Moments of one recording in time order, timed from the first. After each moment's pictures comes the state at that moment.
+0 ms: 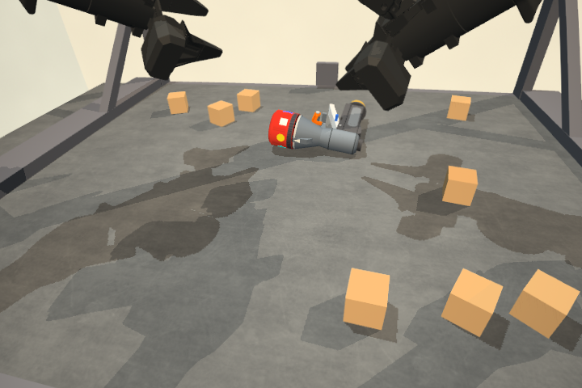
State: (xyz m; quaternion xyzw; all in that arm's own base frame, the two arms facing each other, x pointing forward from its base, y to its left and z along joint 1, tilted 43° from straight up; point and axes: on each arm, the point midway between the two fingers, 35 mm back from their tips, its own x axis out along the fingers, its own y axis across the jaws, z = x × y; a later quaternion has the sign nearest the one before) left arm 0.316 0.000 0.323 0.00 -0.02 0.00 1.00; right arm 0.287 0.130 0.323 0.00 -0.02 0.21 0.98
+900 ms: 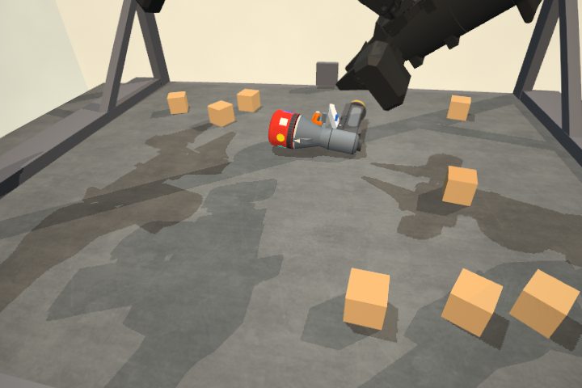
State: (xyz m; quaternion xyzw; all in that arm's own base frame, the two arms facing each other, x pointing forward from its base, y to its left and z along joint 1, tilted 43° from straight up) left arm 0.316 0.000 0.323 0.00 -0.02 0.00 1.00; right arm 0.198 0.247 0.322 0.01 -0.02 0.43 0.90
